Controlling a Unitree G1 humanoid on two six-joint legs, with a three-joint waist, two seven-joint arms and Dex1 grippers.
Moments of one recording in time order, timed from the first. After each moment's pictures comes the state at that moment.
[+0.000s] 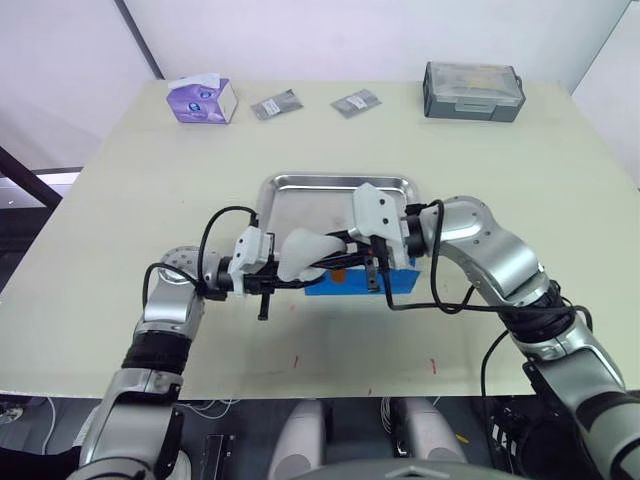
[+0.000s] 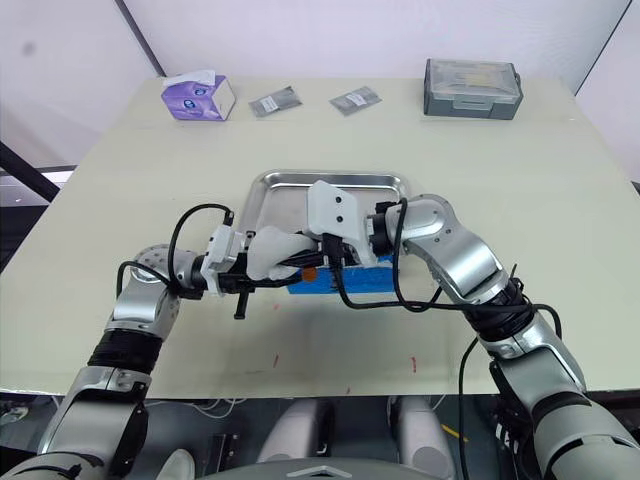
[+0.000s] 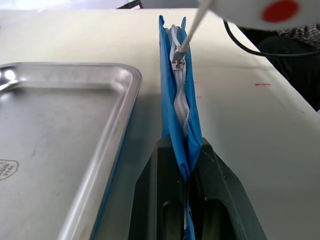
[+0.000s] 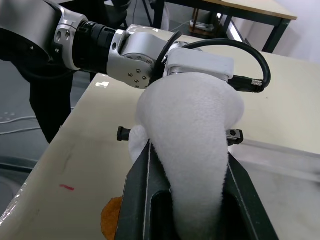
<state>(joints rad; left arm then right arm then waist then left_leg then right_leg) -0.45 0.58 -0.05 0.34 -0.37 -0.08 -1.52 -0.75 -0.39 0.43 -0.23 0.35 0.47 1.07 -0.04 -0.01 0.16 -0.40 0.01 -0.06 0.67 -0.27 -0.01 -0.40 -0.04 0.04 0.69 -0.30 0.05</state>
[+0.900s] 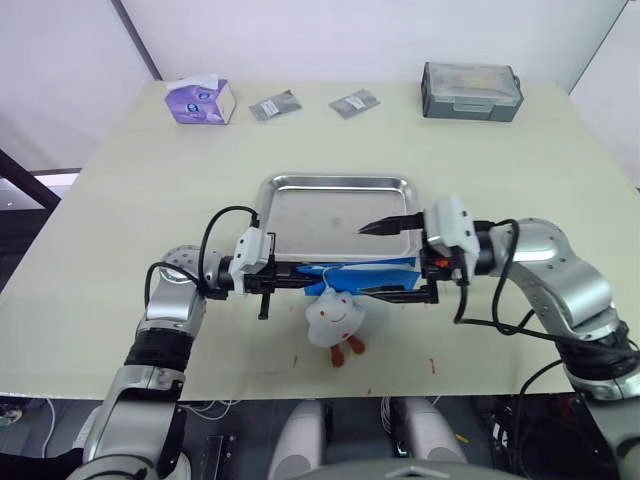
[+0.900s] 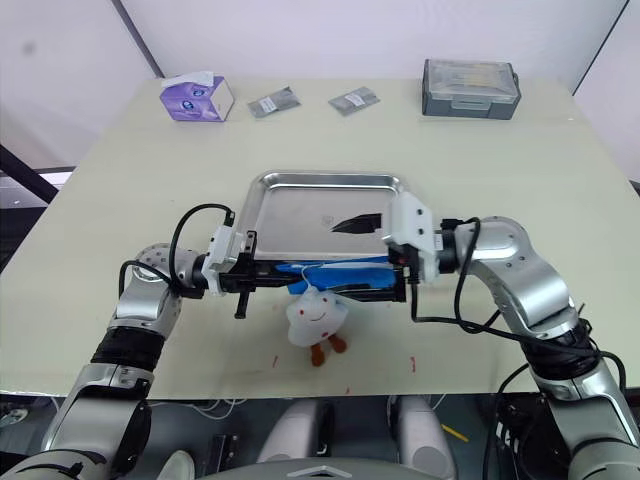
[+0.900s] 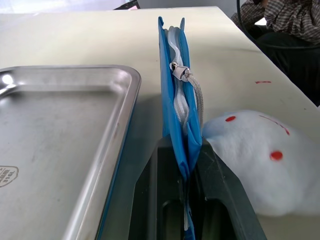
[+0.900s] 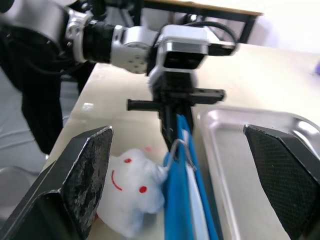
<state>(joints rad) -0.46 0.58 -0.05 0.37 -0.36 -0.12 -1.54 -0.50 -0.57 0.17 -0.35 0.47 0.45 1.10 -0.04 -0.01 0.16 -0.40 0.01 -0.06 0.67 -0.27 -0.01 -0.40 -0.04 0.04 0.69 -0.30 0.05</state>
